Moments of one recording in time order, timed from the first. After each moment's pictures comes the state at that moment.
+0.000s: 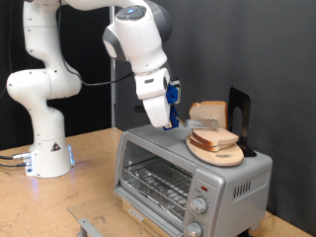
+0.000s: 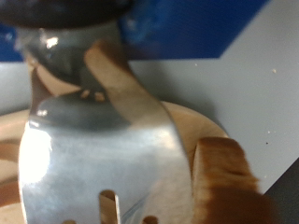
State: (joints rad) arm -0.07 -0.10 0.21 -2.22 0.52 2.15 -0.14
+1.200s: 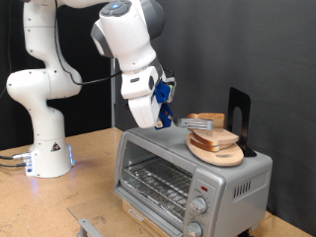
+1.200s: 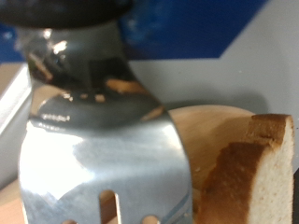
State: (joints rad) arm -0.09 -0.08 0.13 -2.17 0.54 2.08 -0.11
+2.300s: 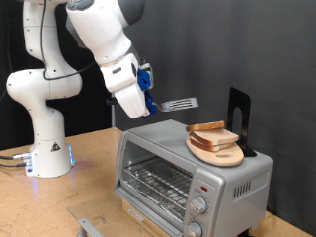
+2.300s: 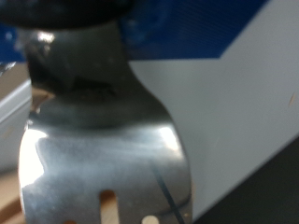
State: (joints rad) arm -0.11 -0.18 0.05 -2.20 0.56 1.88 -0.47
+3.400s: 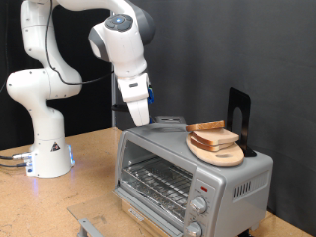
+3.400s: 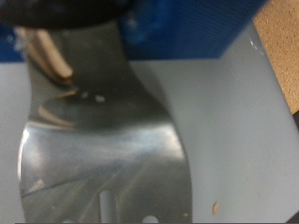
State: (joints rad) arm -0.08 -0.30 0.23 -2.45 0.52 2.00 -0.31
